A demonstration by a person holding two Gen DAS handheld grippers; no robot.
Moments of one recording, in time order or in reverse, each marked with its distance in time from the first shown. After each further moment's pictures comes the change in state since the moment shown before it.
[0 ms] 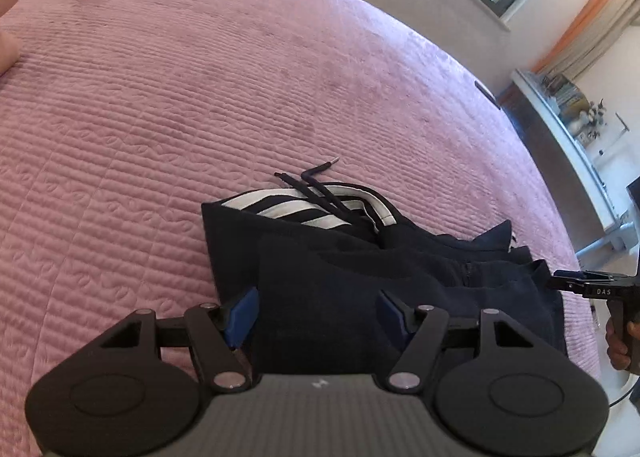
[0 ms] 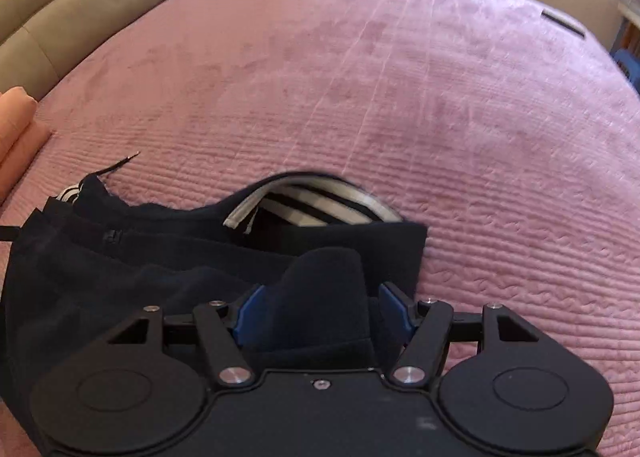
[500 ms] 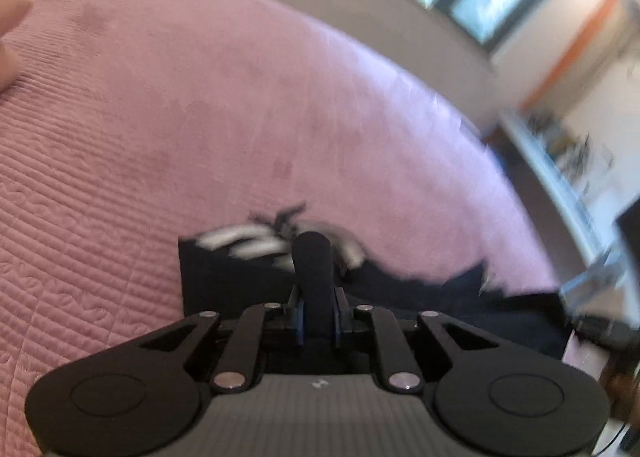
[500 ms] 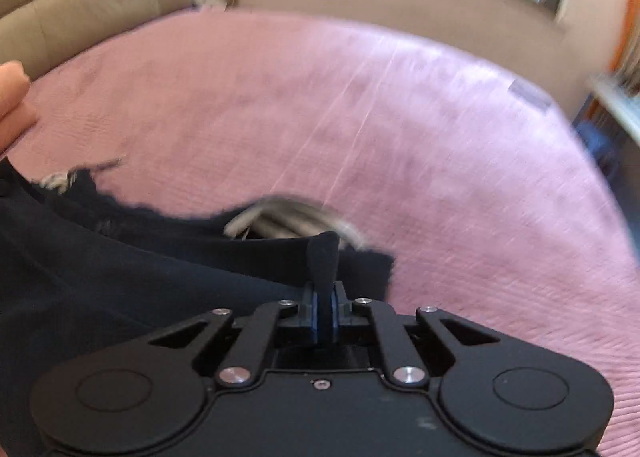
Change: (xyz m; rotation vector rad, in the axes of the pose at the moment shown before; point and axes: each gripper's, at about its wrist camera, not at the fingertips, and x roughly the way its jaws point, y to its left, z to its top) left arm -0.029 -0.018 -0.002 -0.056 -0.169 -0.059; right arm -0.066 0.046 -0.032 -0.127 -0.273 -0.233
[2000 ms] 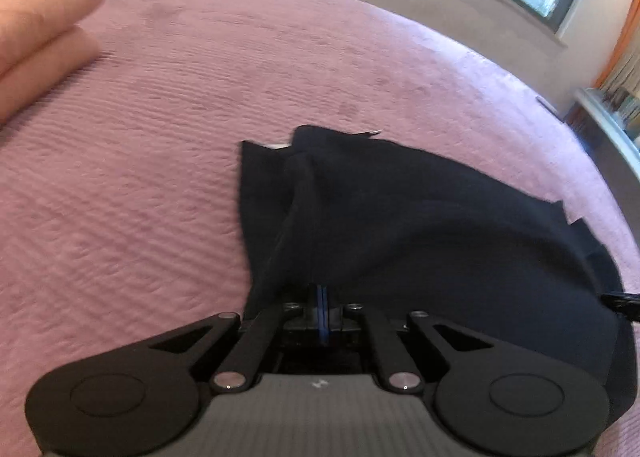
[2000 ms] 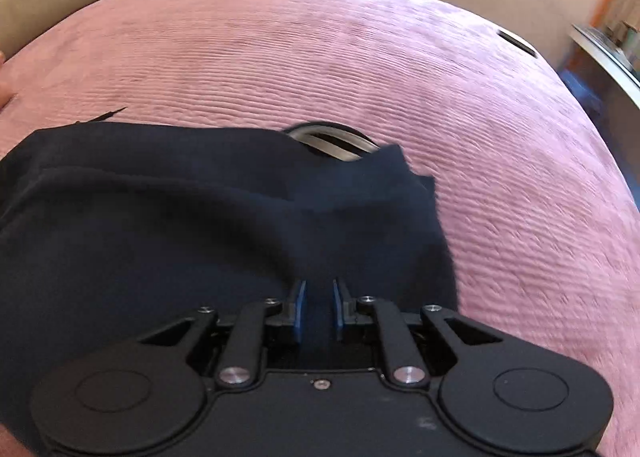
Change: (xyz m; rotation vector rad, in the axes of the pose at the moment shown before) left arm 0.000 -0.033 -0.089 0.046 0.029 0.332; right arm 0.043 0.055 -0.028 0.109 0.234 -0.021
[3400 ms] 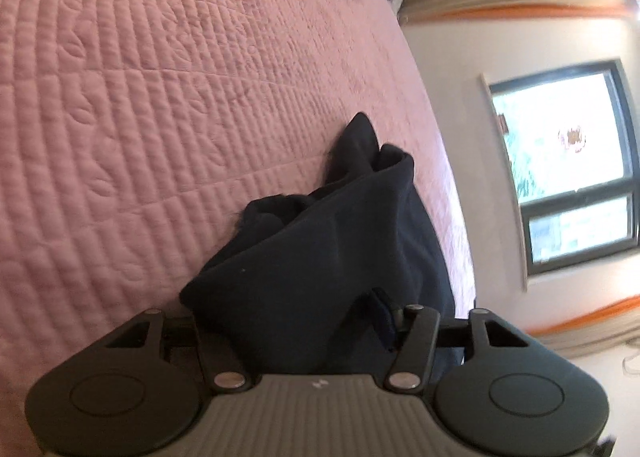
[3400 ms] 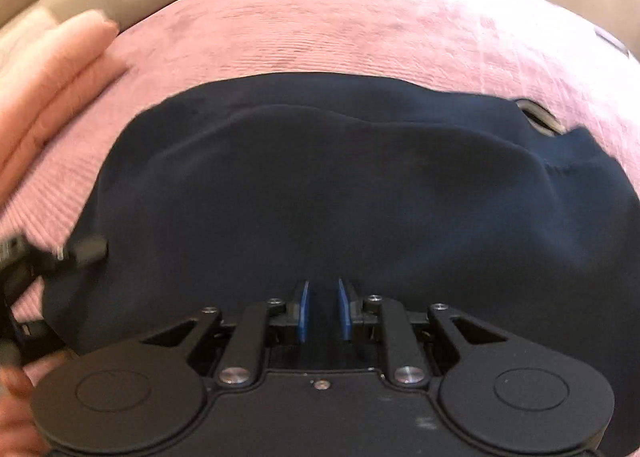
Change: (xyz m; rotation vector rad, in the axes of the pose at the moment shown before) left arm 0.001 0.063 -0.119 -0.863 -0.185 -0.333; right arm 0.013 0.140 -0.040 -0.119 -0.029 0.264
